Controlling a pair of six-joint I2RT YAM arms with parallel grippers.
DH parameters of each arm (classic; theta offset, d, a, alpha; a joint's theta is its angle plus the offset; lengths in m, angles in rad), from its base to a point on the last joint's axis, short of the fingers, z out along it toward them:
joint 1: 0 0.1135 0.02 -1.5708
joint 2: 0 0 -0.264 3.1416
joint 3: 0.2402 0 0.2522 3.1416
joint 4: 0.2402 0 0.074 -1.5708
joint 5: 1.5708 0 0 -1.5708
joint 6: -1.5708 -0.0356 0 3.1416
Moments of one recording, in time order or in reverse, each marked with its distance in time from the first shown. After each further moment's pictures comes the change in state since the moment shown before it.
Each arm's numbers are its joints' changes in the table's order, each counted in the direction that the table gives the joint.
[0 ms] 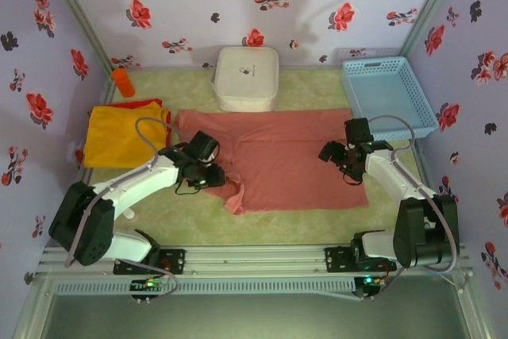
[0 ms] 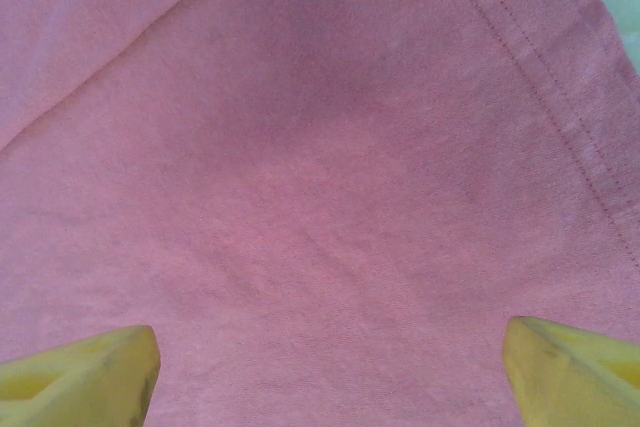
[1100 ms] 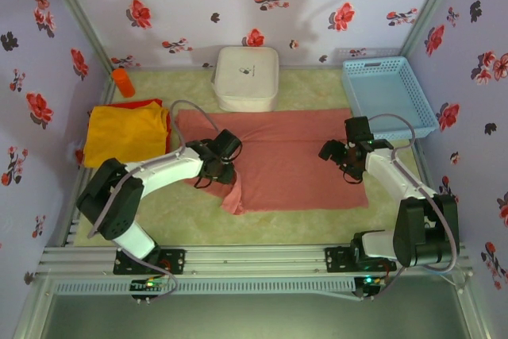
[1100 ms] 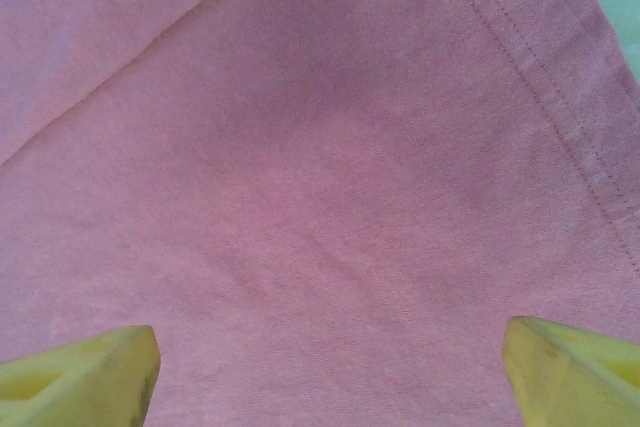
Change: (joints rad) left arm -0.097 0.215 0.127 -0.050 -0.233 -0.296; right arm 0.000 0.004 0.016 0.008 0.000 0.001
